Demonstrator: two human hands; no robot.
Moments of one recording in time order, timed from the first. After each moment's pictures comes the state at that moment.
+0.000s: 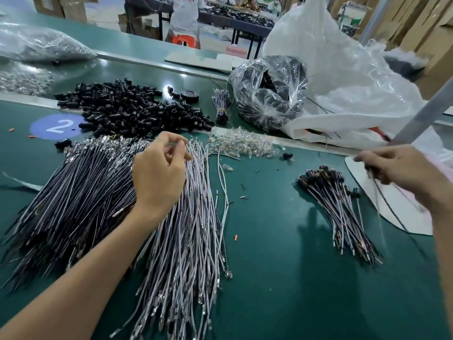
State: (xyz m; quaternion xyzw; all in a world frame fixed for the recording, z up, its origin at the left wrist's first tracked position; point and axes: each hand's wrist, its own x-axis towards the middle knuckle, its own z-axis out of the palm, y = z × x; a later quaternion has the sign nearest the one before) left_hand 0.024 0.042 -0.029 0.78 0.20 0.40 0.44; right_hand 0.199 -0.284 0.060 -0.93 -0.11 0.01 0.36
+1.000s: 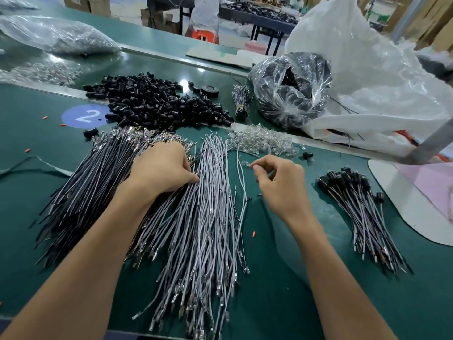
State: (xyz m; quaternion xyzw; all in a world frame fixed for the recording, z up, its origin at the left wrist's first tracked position) left_hand 0.007 0.079 -0.006 0.94 0.26 0.02 0.23; right_hand 0.110 -0.115 -0.030 -0.87 -0.30 -0.09 0.38
